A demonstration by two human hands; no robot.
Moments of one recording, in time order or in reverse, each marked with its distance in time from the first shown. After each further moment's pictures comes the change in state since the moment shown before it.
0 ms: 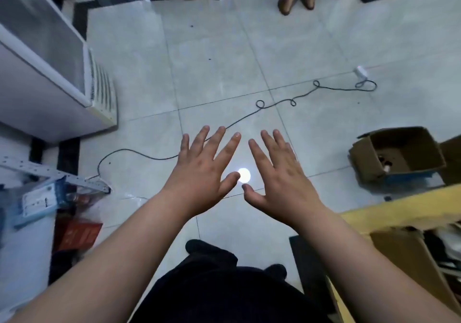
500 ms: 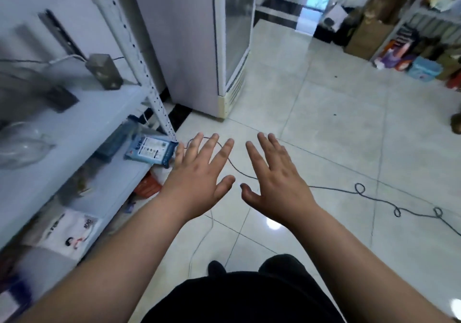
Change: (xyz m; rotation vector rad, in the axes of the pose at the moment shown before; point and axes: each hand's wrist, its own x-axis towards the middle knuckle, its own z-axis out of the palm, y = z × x) left_hand -0.161 -0.275 -0.012 -0.146 0.116 -0.710; right_hand 0.214 -0.280 0.105 0.012 -0.150 -0.679
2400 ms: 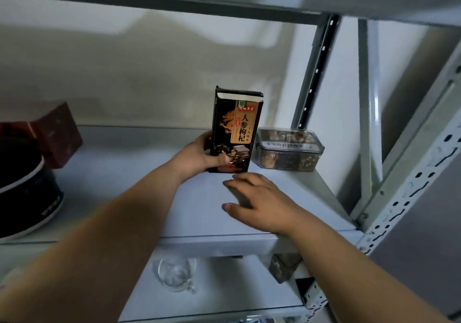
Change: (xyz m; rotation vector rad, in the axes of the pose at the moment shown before) left_hand 0.010 -0.524 -0.245 -0.858 0.889 -0.899; right_hand 0.560 -0.362 0.010 0.144 -0.466 -1.086
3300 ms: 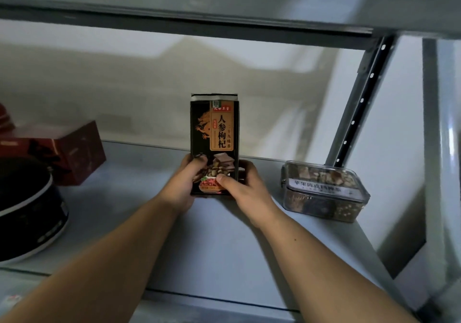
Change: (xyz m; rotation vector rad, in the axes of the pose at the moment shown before) left_hand 0.009 -0.025 -0.021 -0.868 0.305 -0.035; right_hand 0.135 -0.009 0.009 0.992 0.353 0.055
